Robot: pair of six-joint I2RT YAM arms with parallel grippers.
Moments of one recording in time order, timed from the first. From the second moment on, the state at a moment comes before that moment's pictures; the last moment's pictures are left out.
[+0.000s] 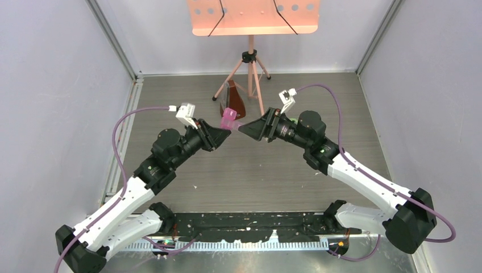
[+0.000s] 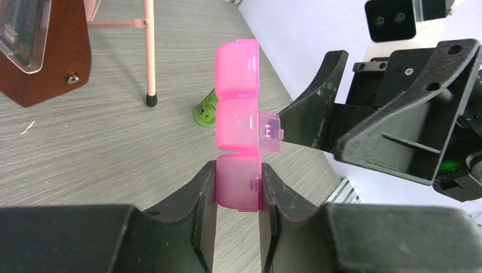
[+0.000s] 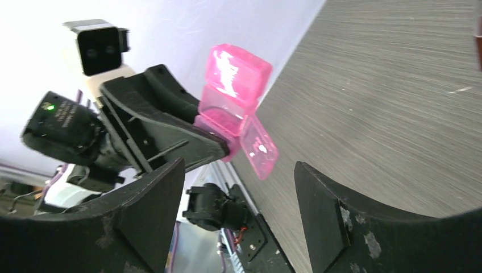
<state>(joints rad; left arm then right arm) -0.67 0.81 0.73 0.01 0.06 -0.65 0.67 1.11 0.83 0.24 -0.35 0.86</state>
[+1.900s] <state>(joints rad) -0.63 0.68 0.69 -0.17 -0.01 -0.55 0.65 1.41 0.67 -0.09 -0.39 0.76</state>
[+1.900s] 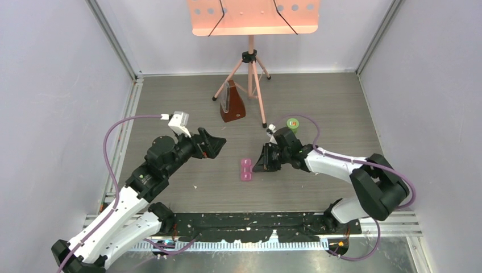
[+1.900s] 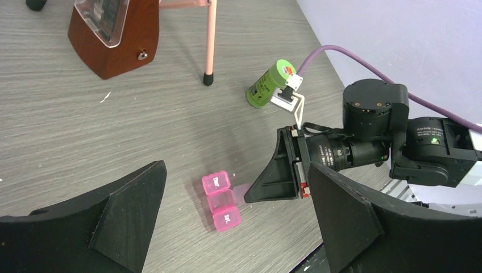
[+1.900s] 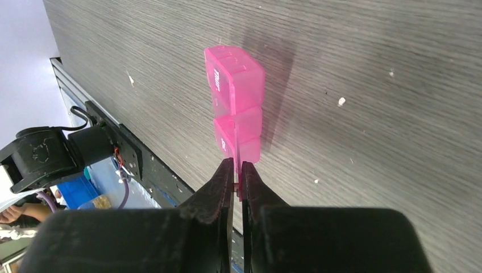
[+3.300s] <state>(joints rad) -0.63 0.67 0.67 -0.20 -0.07 -0.49 0.48 1.48 1.32 -0.79 0.41 0.49</state>
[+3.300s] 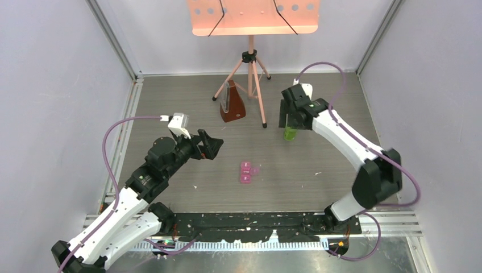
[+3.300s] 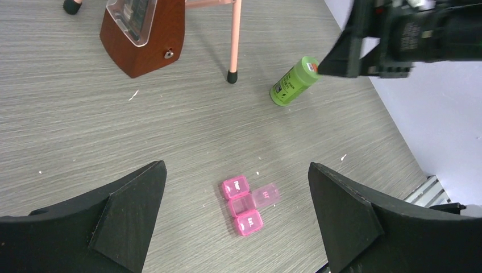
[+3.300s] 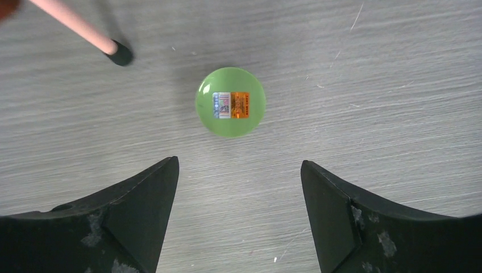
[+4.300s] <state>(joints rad) -0.63 0.72 0.68 -0.21 0.03 -0.45 0.37 1.76 1.38 -0.73 0.21 0.39</state>
